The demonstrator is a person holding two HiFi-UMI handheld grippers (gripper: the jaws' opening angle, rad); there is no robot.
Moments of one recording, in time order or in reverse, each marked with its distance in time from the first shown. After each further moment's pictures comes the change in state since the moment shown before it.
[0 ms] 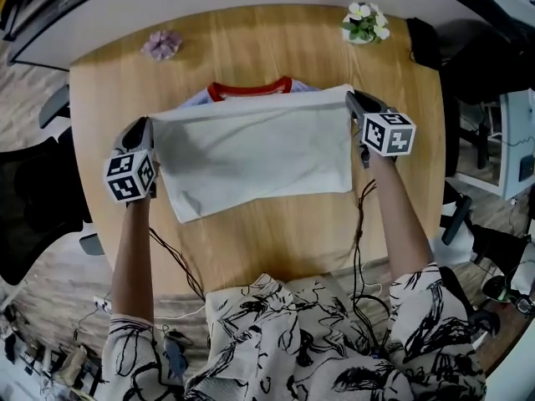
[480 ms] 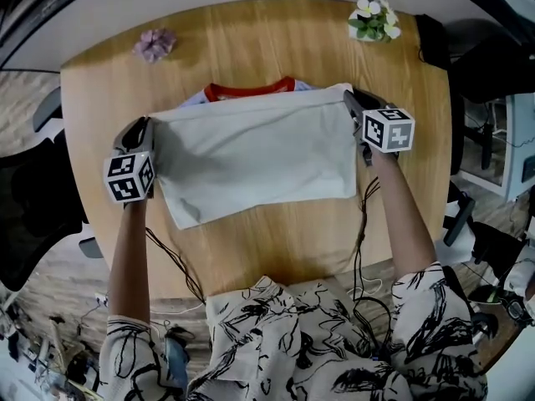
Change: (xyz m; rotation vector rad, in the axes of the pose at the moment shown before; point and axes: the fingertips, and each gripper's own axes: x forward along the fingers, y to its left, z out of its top) left arm 0.031 0.000 -0.017 0.058 0.041 -0.043; right arm 0.036 -0.007 -0.019 -0.008 0.083 0.029
